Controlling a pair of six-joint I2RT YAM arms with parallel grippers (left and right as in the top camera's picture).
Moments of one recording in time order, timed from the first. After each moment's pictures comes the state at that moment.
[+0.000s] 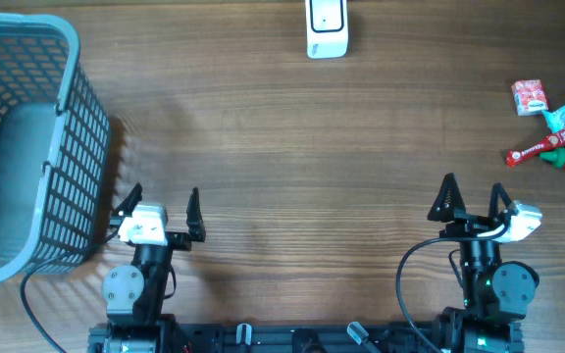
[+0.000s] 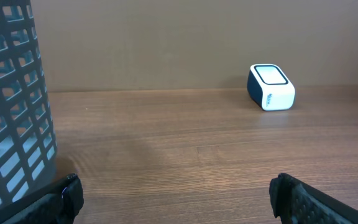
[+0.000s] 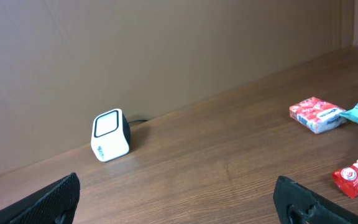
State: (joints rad) left arm -0.01 0.01 0.01 -0.07 0.08 -0.02; right arm -0.19 0.02 0.01 0.00 -0.13 0.35
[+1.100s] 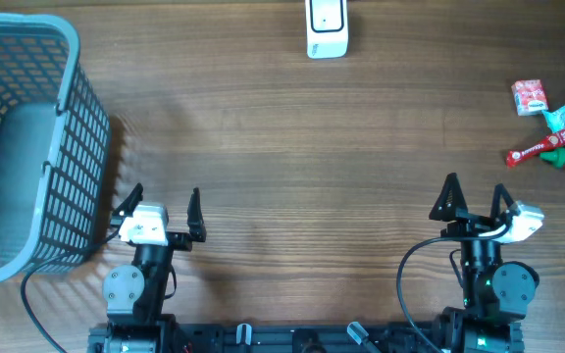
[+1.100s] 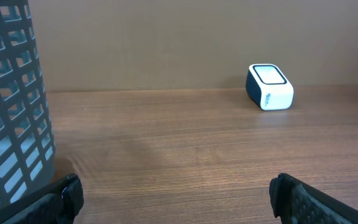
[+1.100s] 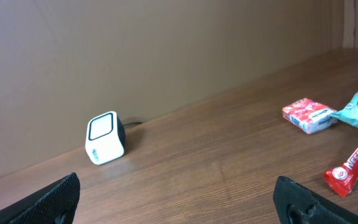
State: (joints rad) left arm -0.02 0.01 0.01 -0.07 0.08 -0.02; right arm -0.19 0.02 0.01 0.00 -0.10 0.35
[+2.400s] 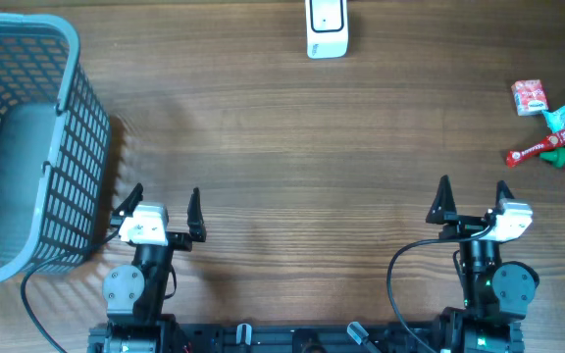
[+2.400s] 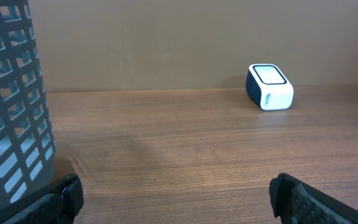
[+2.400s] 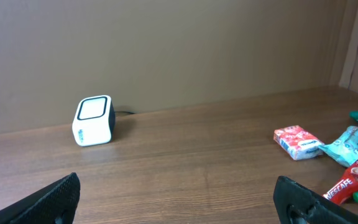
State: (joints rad) left arm -0.02 0.01 0.01 -0.07 0.08 -0.02; right arm -0.19 0.02 0.01 0.01 -0.14 0.13
